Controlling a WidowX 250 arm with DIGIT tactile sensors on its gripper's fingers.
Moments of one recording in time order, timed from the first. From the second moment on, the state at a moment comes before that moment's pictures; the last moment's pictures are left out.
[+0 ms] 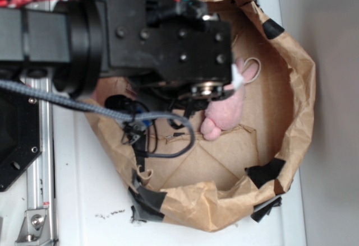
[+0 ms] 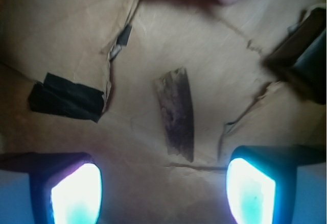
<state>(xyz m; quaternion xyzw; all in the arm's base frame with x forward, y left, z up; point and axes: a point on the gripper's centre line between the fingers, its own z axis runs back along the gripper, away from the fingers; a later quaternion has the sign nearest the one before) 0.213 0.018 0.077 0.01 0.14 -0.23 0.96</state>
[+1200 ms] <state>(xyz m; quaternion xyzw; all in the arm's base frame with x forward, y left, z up) 0.211 0.031 0.039 0.01 0.10 -0.18 0.98</state>
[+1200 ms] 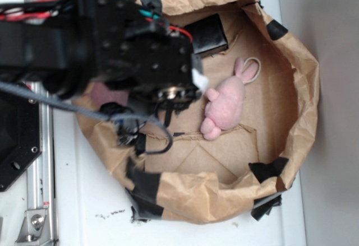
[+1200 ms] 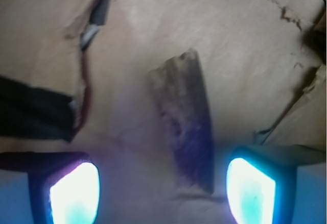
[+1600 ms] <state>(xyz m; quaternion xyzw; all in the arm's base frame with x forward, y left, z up) 0.219 0.047 0.038 0.02 0.09 -0.19 0.98</state>
